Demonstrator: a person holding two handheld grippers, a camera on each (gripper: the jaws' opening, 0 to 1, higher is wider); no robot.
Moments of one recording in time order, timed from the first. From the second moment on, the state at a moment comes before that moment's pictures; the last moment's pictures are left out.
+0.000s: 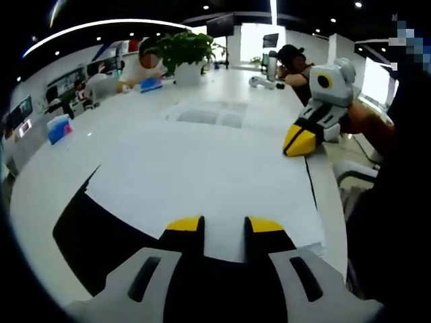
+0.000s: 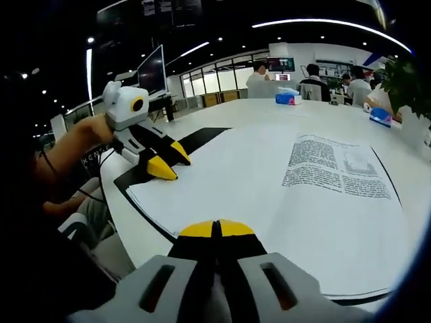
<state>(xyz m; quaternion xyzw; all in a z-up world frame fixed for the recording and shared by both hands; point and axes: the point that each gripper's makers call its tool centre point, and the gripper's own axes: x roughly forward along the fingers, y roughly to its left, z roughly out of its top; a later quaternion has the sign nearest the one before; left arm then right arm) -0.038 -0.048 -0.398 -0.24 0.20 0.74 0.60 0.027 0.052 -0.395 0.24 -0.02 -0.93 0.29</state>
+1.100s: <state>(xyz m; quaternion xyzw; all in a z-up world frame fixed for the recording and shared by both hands) 0.034 0.008 -0.282 -0.07 0.02 0.79 0.61 0.036 0.059 -0.348 0.14 -0.11 -0.93 0.32</state>
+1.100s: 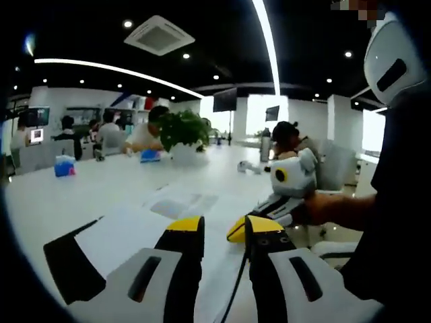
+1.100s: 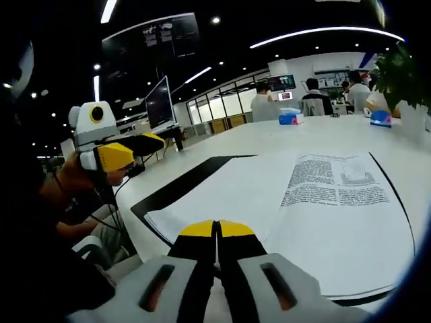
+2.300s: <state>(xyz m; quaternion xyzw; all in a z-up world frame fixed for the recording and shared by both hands) 0.040 -0.028 -0.295 -0.07 0.09 0.82 0.57 0.089 0.185 -0.287 0.07 -0.07 -0.96 0.26</state>
